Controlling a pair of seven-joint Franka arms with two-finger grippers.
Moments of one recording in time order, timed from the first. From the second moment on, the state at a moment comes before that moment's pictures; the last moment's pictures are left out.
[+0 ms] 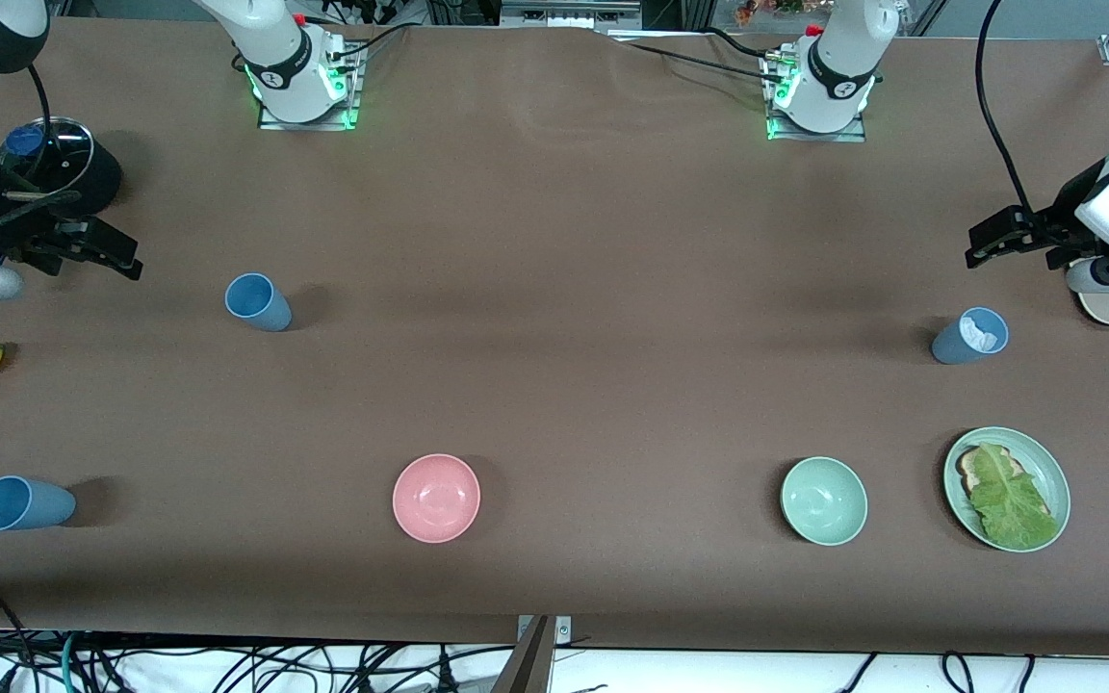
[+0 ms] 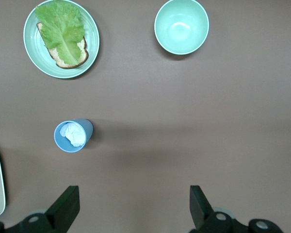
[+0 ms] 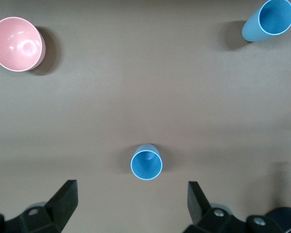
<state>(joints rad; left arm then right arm) 0.00 0.02 0.00 -1.66 -0.01 1.62 -0.01 0.14 0.07 -0.11 -1.60 0.01 1.68 0.08</state>
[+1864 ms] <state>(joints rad) 0.02 0.03 0.01 -1.66 -0.01 1.61 -0.01 0.14 0.07 -0.11 -1.60 0.01 1.68 0.08</state>
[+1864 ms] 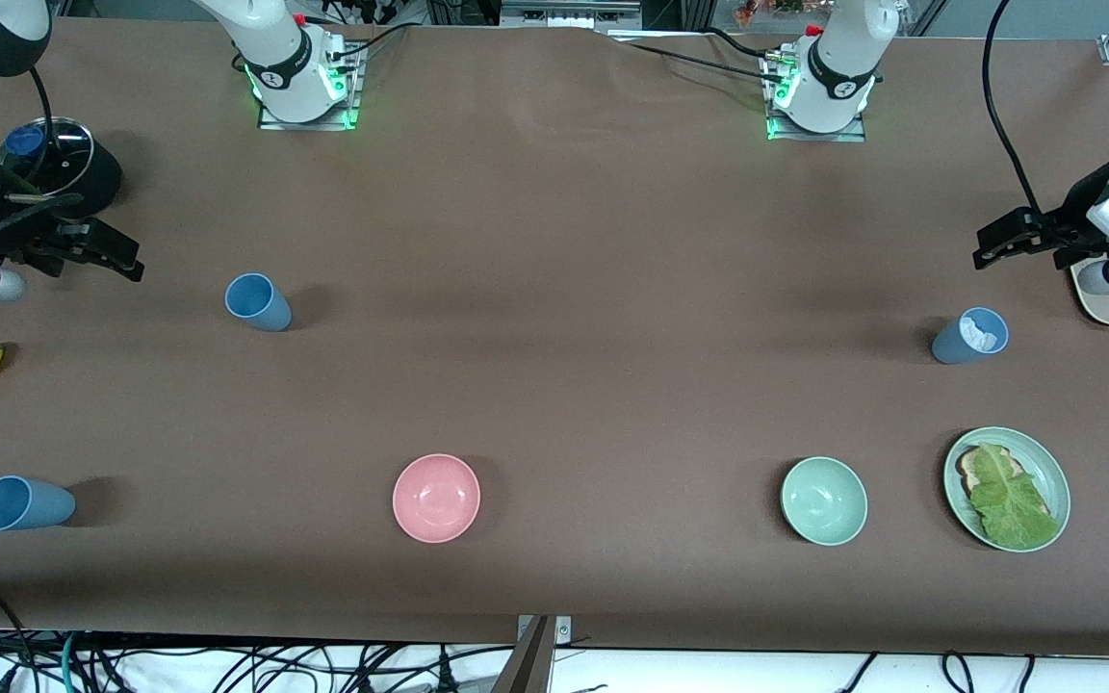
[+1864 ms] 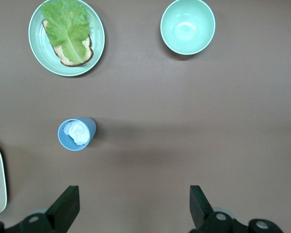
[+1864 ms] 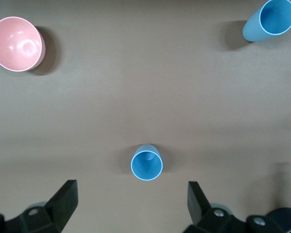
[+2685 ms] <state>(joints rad) 0.27 0.28 0.01 -1.68 0.02 1.74 0.24 0.14 0.07 -0.11 -1.60 0.02 1.68 0.08</state>
